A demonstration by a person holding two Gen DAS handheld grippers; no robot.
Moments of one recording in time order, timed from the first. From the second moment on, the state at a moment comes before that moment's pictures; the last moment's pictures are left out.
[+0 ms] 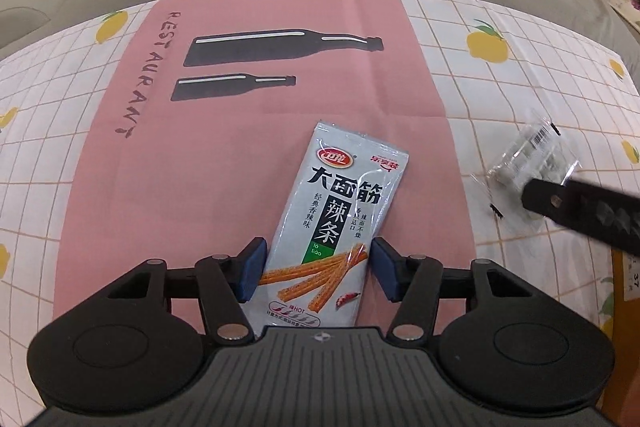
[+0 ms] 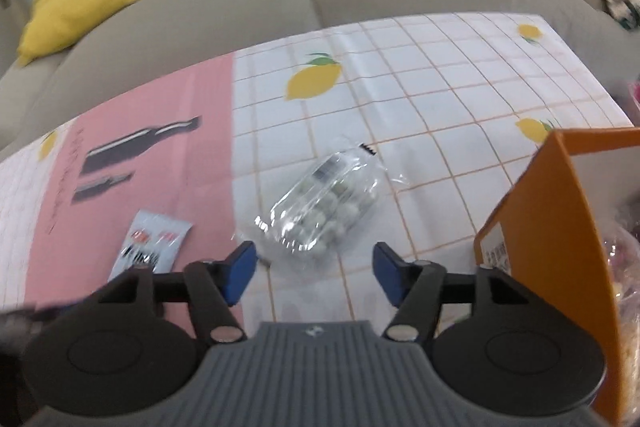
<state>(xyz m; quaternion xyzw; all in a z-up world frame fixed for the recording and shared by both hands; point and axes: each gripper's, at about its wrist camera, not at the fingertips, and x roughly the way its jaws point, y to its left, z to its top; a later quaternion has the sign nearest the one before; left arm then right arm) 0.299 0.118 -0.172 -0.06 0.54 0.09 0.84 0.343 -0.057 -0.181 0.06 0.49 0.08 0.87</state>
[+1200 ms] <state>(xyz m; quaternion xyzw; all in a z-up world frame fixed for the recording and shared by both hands) 0.206 0.091 -0.170 -0.09 0.58 0.10 0.80 0.220 -0.058 -0.200 -0.13 0.50 0.28 0.81</state>
